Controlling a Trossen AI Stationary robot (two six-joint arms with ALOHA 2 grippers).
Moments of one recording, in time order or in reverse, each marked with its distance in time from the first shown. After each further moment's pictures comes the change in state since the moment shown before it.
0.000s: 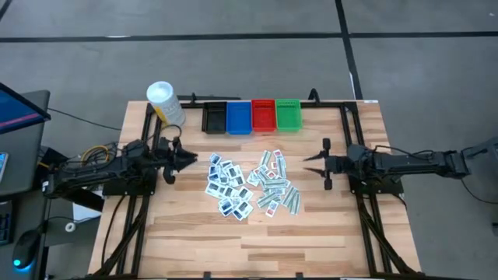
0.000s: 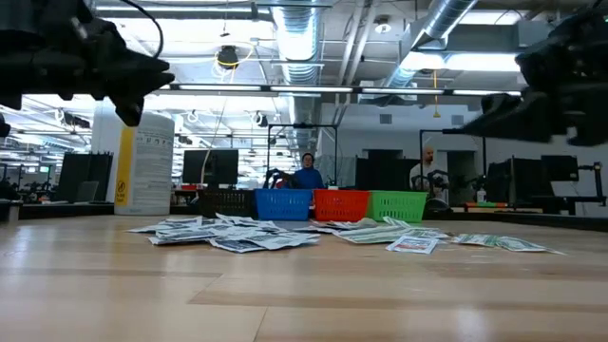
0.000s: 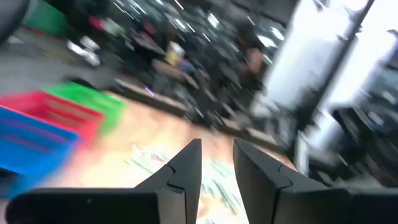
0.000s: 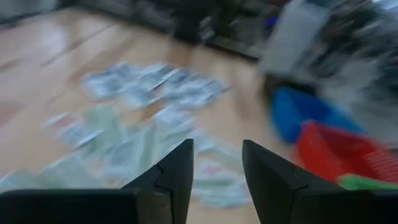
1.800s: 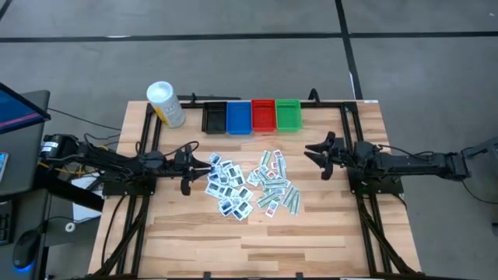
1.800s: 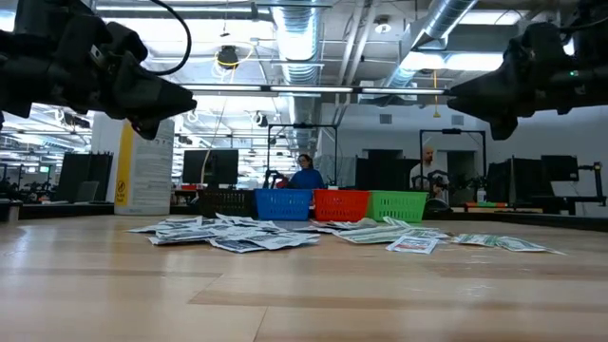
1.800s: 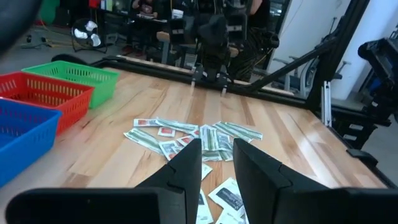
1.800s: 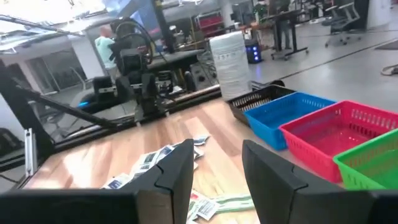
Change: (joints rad) left arm -0.335 0.658 0.000 0.564 -0.376 0.162; right arm -0.022 0.000 0.000 0.185 0.123 0.578
